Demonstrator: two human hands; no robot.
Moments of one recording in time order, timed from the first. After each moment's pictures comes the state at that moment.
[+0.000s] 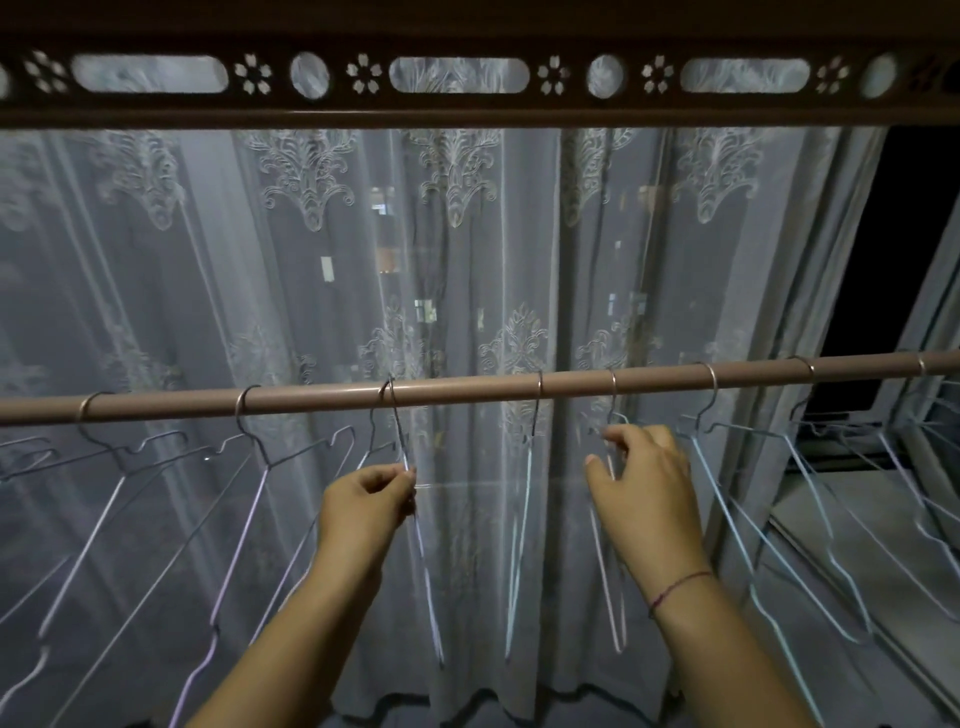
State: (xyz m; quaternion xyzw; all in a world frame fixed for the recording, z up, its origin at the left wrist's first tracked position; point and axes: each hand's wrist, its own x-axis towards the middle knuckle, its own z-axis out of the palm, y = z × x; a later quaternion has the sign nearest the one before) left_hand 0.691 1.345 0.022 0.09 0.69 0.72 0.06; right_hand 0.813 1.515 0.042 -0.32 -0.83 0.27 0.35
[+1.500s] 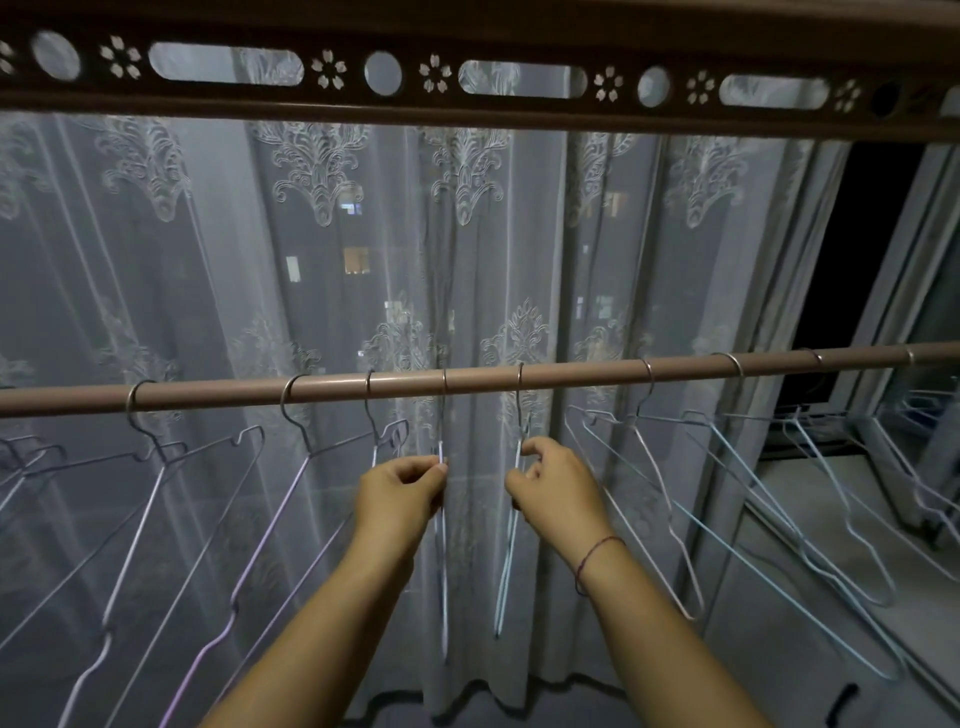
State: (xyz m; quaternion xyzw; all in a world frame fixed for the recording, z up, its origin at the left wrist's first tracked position) left_hand 0.687 1.326 0.019 0.13 0.68 0.72 0.10; right_hand 0.759 1.450 0.020 -0.29 -0.85 0.37 0.24
